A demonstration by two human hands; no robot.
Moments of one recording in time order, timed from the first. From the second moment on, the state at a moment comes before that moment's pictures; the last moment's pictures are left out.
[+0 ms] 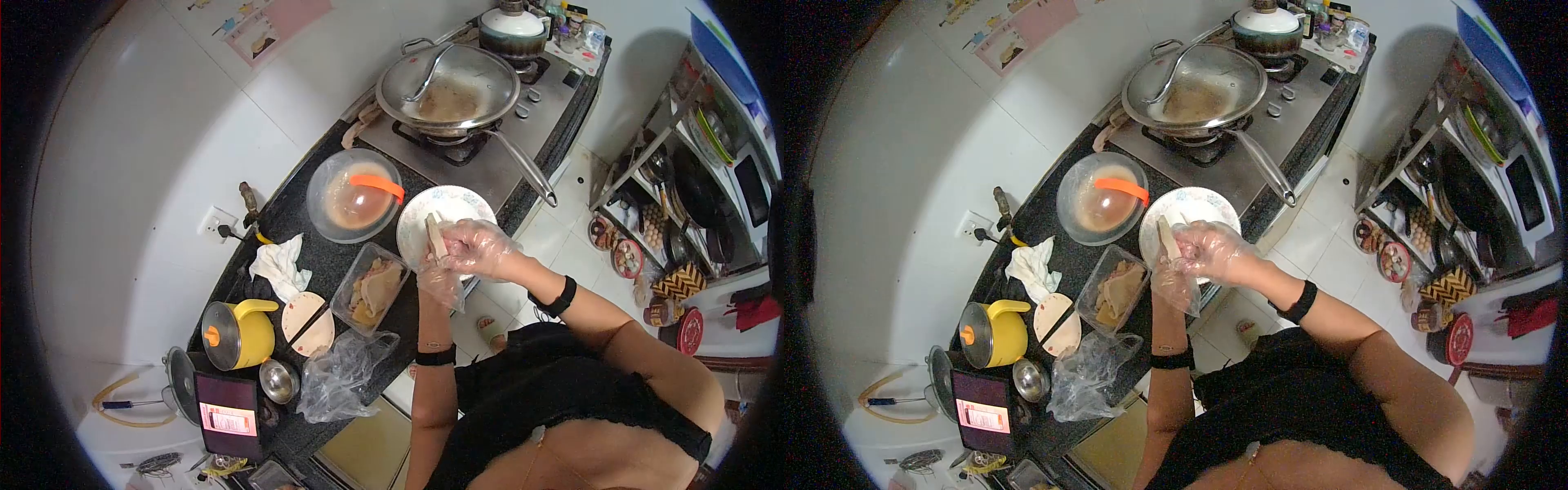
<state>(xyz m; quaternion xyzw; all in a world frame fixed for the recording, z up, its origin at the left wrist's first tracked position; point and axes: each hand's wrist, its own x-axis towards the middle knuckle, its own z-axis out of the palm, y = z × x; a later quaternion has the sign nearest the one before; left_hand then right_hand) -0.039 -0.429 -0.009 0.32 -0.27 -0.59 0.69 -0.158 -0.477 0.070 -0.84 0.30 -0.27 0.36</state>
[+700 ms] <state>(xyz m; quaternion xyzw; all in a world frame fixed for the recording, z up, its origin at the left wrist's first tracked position) -0.054 -0.425 0.013 0.45 -0.21 -0.57 0.66 -0.162 -0.494 0.067 -0.86 0.34 -0.22 0.31</state>
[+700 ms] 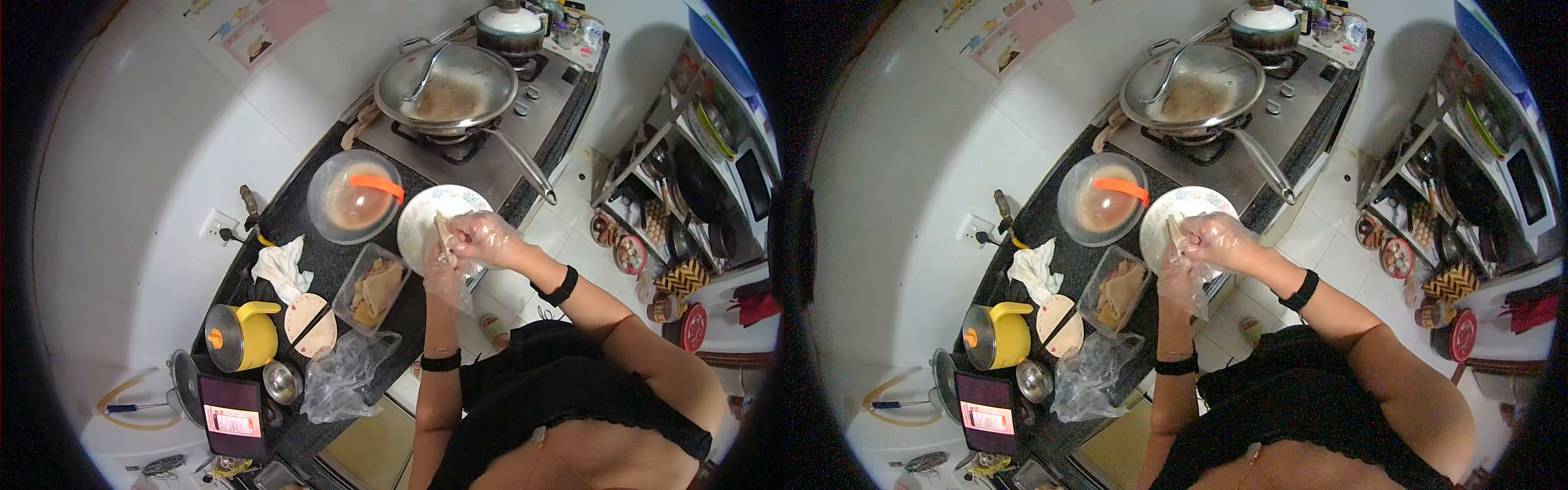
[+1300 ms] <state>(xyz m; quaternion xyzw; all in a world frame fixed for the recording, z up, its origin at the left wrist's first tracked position) -0.038 -0.414 -0.007 0.36 -0.24 -0.70 0.57 -0.172 -0.514 0.067 -0.90 0.26 -0.23 0.25</state>
